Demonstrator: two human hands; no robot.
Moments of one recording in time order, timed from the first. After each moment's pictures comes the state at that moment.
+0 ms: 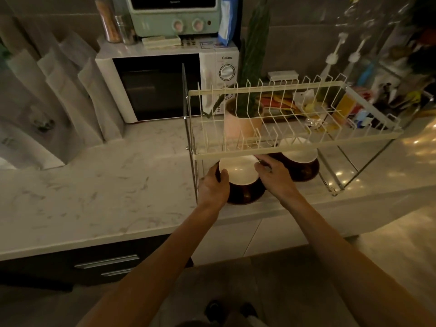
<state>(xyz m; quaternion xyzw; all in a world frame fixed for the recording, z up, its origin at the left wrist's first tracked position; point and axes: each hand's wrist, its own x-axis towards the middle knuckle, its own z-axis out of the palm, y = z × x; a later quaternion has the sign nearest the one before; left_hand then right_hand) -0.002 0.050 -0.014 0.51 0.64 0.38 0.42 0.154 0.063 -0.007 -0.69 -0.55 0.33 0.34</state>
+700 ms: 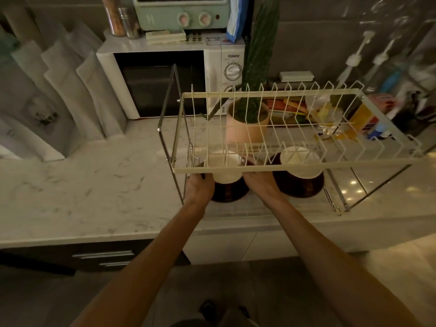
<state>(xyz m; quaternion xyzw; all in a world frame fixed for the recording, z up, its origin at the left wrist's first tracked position) 0.002 0.089 -0.025 0.40 0.70 0.40 0.43 0.151 0.111 -0.016 -0.61 -0.60 0.40 0.34</state>
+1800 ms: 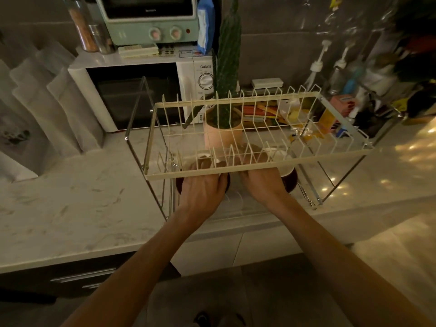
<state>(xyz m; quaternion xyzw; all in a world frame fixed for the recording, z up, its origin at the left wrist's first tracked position) 0.037 0.077 0.003 0.79 0.55 0.29 0.00 0.195 0.090 0.013 -0.62 -0.74 0.08 0.25</state>
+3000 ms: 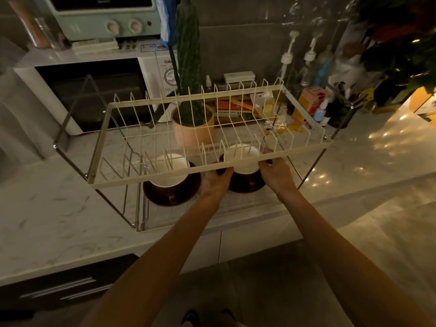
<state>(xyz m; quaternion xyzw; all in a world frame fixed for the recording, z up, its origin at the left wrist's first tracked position) 0.154 0.108 -0.027 0.42 0.60 0.41 0.55 0.307 0.101 -0.017 -0.73 -0.48 0.31 0.37</state>
